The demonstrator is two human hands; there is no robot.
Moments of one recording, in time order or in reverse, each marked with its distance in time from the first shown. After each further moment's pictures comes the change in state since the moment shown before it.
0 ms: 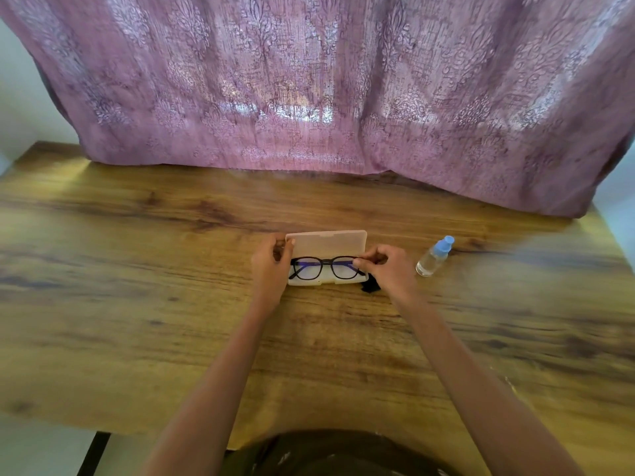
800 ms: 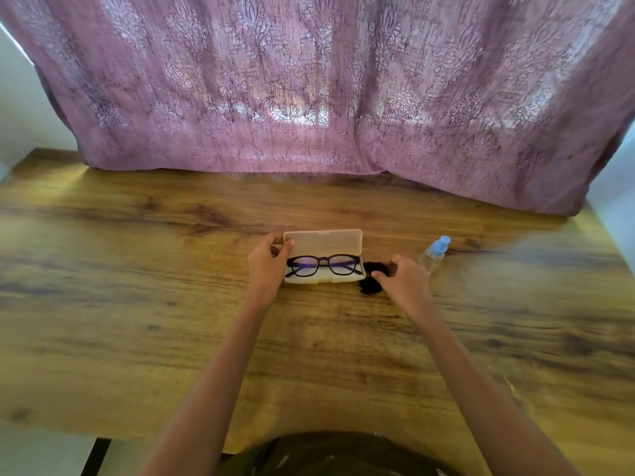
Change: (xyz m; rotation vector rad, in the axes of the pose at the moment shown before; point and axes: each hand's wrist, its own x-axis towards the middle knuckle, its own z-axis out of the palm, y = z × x) left_hand 0.015 0.018 -0.003 0.065 -0.095 -0.220; right_hand -0.010 0.015 -0.020 -0.391 0.062 -0.016
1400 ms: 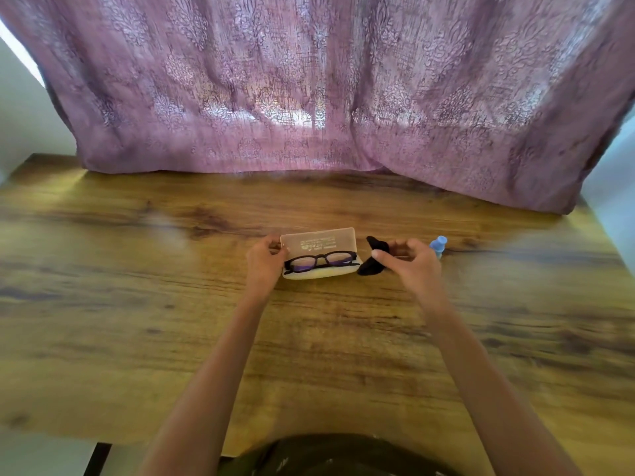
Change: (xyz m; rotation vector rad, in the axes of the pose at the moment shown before) left_hand 0.011 0.007 -0.002 0.099 -0.081 -0.134; right_hand -0.009 -0.019 -0.034 0.629 0.033 0.075
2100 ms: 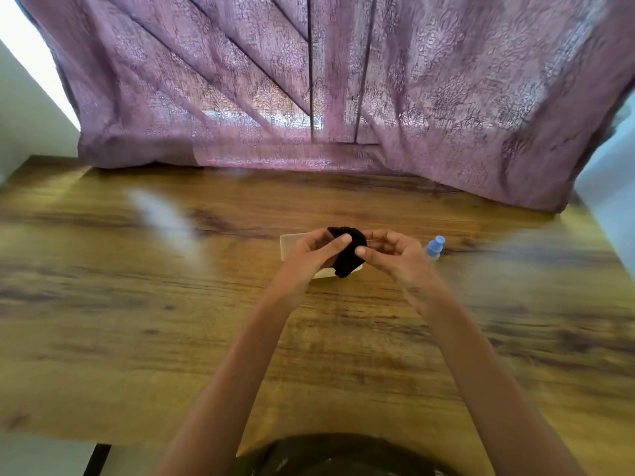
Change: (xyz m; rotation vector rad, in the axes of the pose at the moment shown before) left_hand -0.057 0.068 -0.006 -0.782 -0.605 0.045; right_hand -0.010 -0.027 0.003 0.298 -0.334 -0.006
